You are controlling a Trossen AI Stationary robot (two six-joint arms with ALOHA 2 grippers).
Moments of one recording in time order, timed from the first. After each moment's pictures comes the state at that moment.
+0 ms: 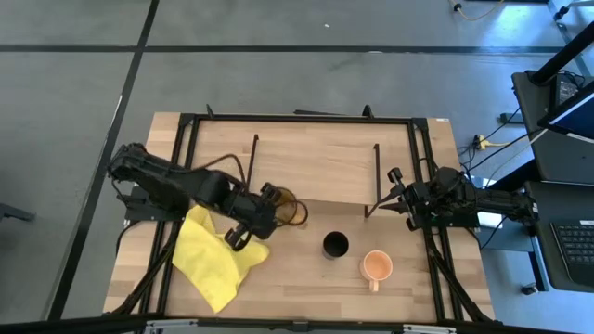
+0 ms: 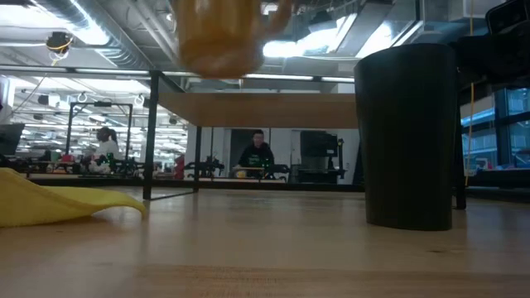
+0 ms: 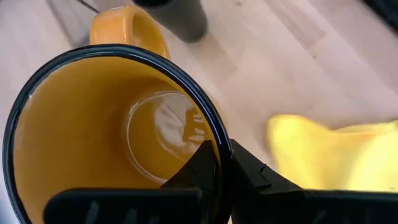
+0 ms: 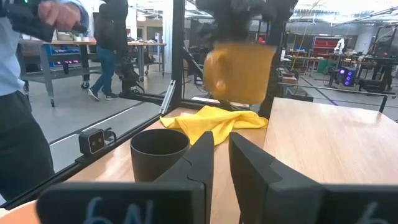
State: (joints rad) left arm -0.32 1.59 1.63 -1.14 -0.15 0.39; right arm -0.12 0.00 0.01 0.08 -0.44 -0.03
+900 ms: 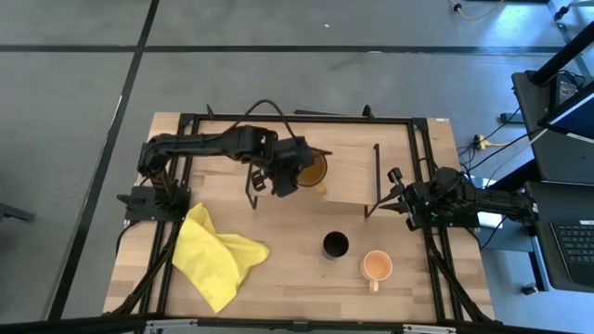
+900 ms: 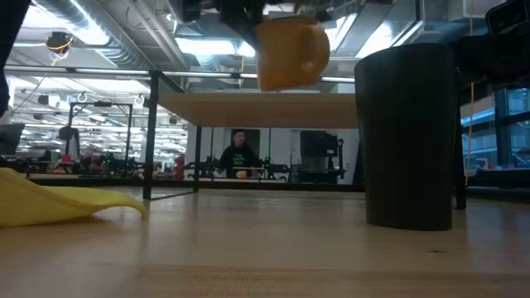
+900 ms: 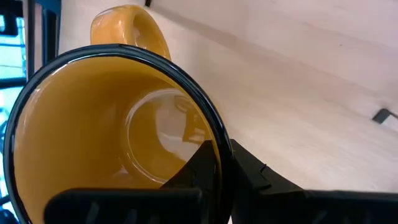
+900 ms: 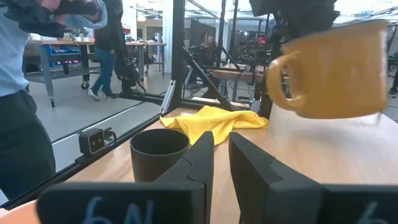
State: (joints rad) left arm 0.05 1.79 1.89 -1.19 -0.10 1.27; right arm -0.12 0.00 0.01 0.08 -0.44 -0.03
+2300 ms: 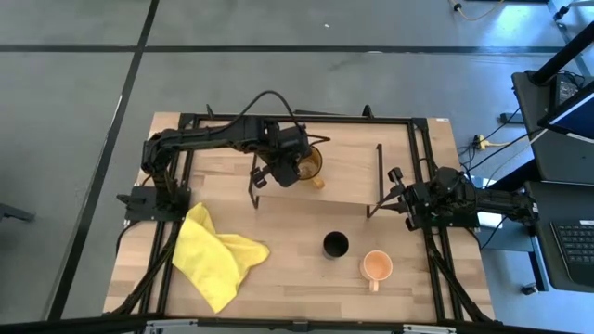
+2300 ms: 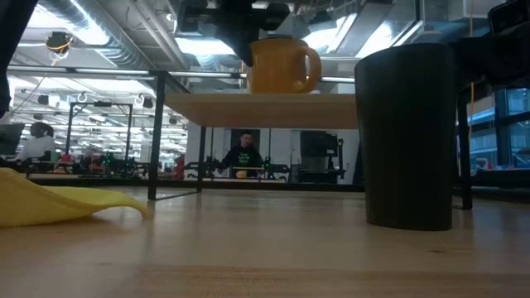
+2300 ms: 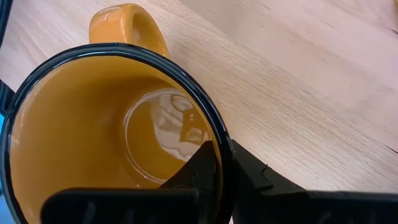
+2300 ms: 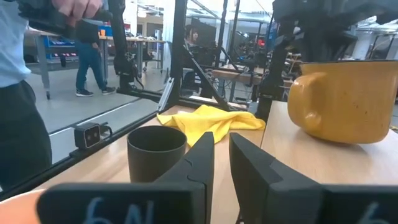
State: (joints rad) left arm 0.14 1.82 1.87 -1.22 0.01 1.17; right arm -0.12 0.00 0.01 0.08 -0.44 -0.08
